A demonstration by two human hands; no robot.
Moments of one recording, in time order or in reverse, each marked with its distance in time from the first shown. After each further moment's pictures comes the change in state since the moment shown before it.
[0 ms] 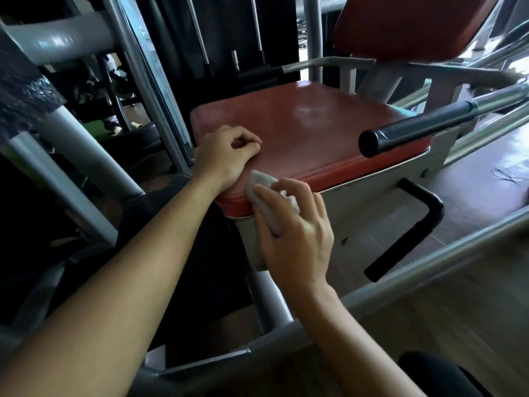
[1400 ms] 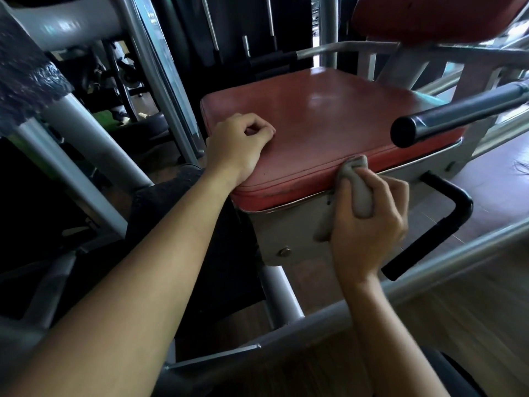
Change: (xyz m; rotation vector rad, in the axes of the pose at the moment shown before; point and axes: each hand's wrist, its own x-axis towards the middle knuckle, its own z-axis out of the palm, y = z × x) left_hand 0.001 -0.004 0.001 -0.039 0.058 -0.017; right_hand 0.005 0.049 -0.001 0.085 0.376 0.368
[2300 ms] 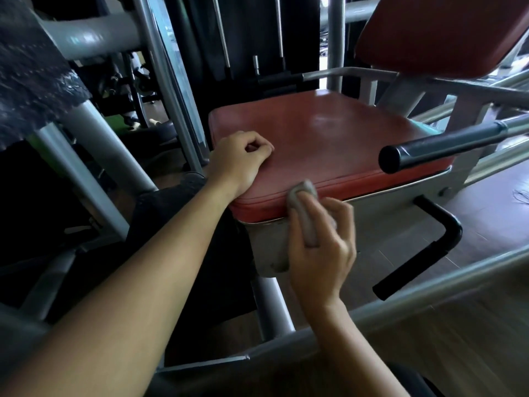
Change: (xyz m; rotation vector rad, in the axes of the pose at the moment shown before) left_hand -0.003 0.003 -0.001 -0.003 0.005 -0.006; right_hand -0.024 -0.019 0.003 0.032 -0.220 -0.191
